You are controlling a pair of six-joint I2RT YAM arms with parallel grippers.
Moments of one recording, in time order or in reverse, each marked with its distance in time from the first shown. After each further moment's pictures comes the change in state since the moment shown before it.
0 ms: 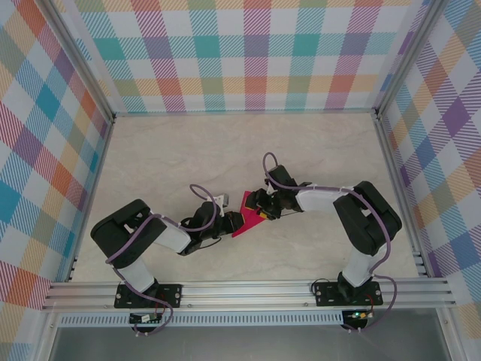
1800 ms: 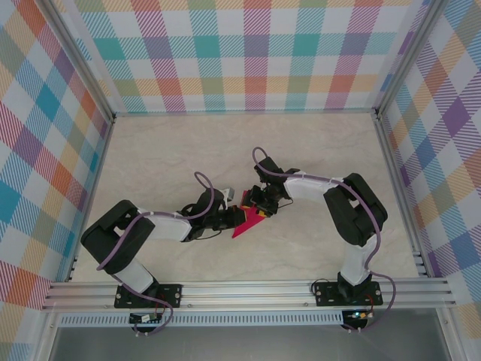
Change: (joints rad) left arm 0.054 -0.072 0.159 -0.368 0.156 0.079; right arm 0.020 0.121 0.237 -0.329 0.074 -0.014
